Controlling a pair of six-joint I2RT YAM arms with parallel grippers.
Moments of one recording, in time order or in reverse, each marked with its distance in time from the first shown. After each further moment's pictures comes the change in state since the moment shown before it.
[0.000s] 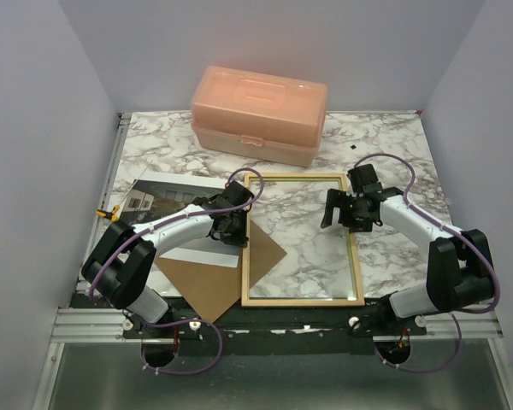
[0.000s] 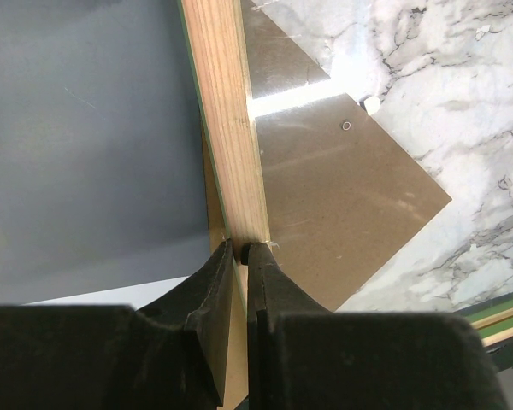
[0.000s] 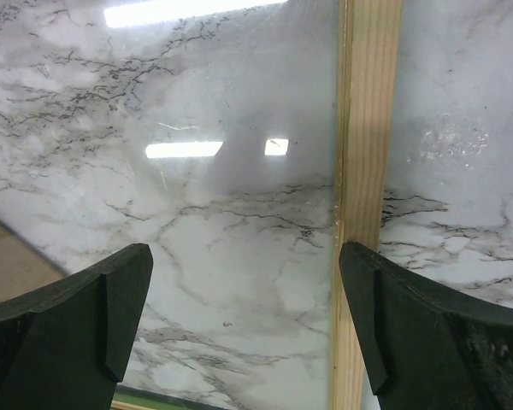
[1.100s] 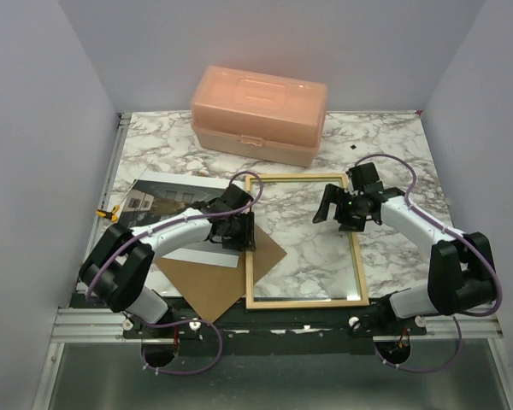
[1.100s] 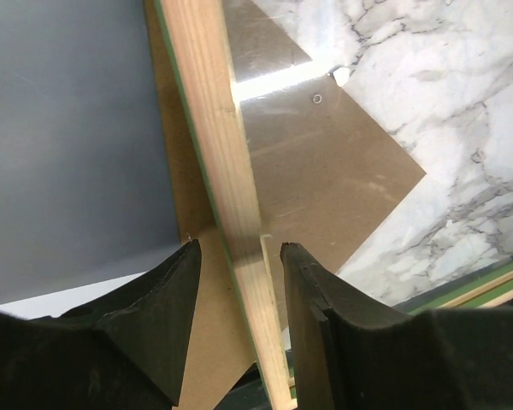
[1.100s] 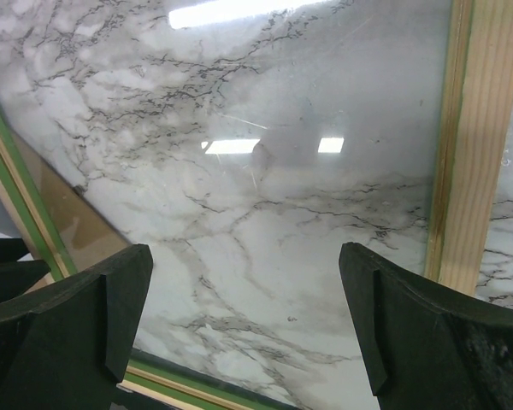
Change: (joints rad) left arm -0.008 -0.030 -0.040 0.039 0.077 -0.033; right arm 0.000 -0.018 0.000 0.047 -0.143 0.110
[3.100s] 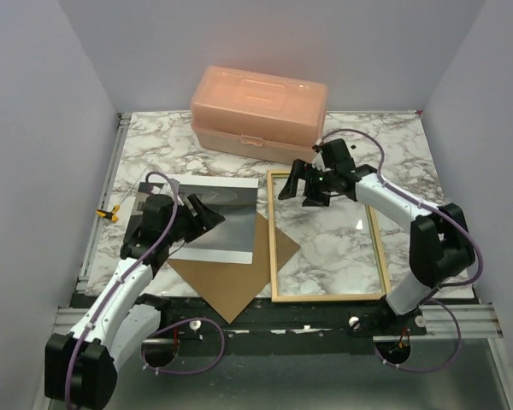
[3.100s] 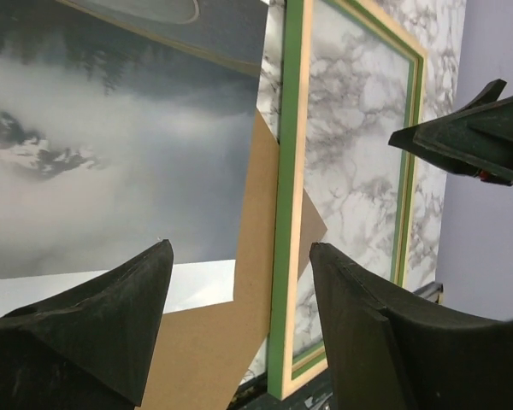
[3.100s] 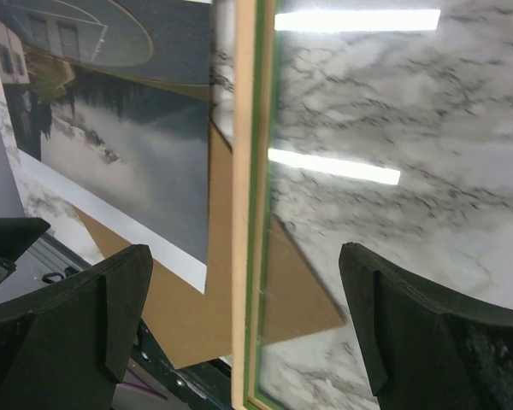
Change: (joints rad) left arm 0.420 -0.631 -0.365 0.284 0.185 -0.169; right arm 0.152 0.187 0.264 0.105 -0.132 0.086
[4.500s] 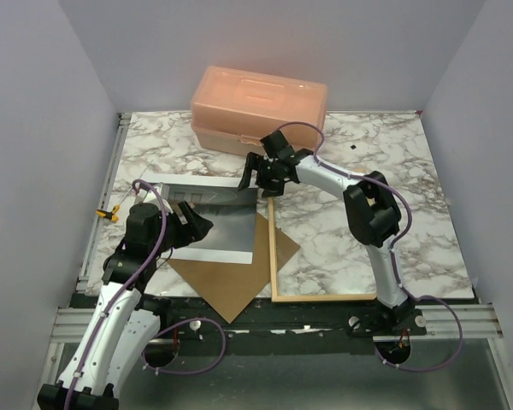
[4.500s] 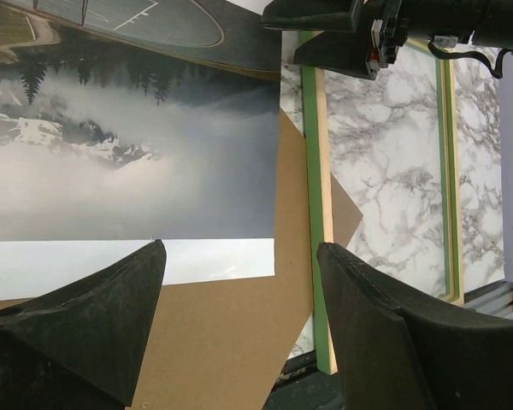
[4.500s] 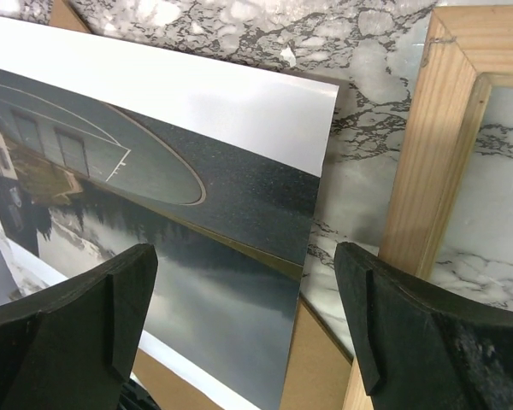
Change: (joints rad) left arm 0.053 -0.286 0.080 -0.319 -0.084 0.203; right arm 0.205 0.584 0.600 -0.059 0.140 0.150
